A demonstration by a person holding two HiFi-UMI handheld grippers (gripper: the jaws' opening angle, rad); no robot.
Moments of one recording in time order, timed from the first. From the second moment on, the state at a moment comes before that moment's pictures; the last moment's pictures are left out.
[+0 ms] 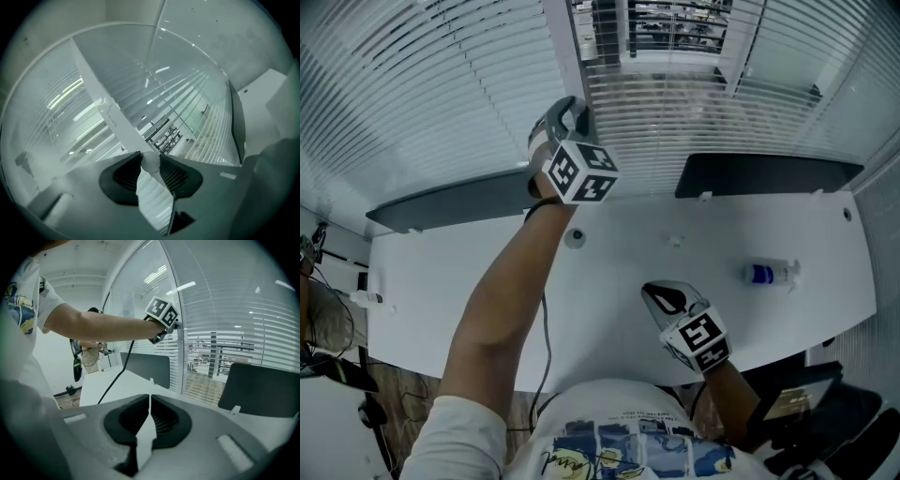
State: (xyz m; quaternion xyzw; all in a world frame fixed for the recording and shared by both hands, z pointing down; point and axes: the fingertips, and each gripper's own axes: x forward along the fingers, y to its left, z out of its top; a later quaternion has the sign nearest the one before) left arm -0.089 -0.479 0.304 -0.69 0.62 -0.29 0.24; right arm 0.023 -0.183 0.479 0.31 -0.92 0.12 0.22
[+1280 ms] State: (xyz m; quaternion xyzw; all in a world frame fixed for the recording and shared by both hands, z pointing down) left arm -0.111 -0.479 0.302 -0.74 0.66 0.05 -0.11; right arm 0.027 -0.186 0.483 0.31 -0.91 0.12 0.23
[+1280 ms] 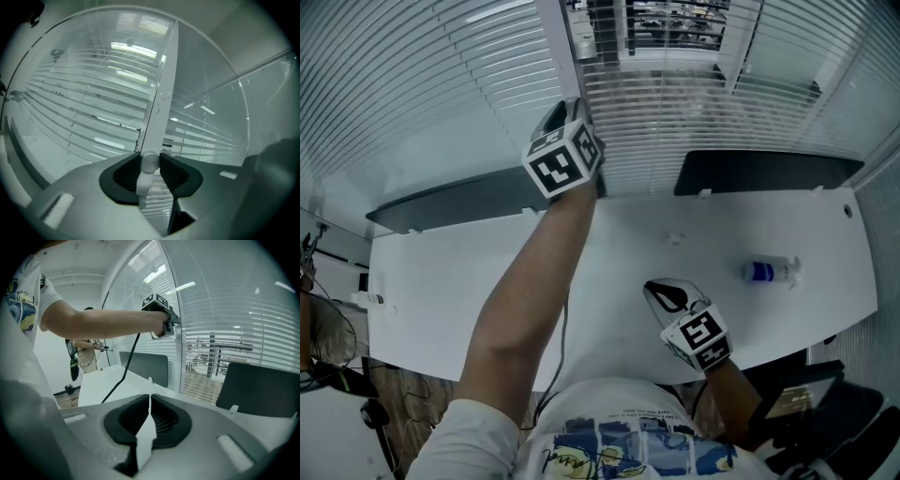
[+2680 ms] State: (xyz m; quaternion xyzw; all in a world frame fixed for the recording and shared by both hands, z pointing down) left arm -0.086 -0.479 0.318 -0.53 0.38 -0.55 0.52; right arm 0.025 -0.182 0.476 0.31 -0.91 0.12 0.23
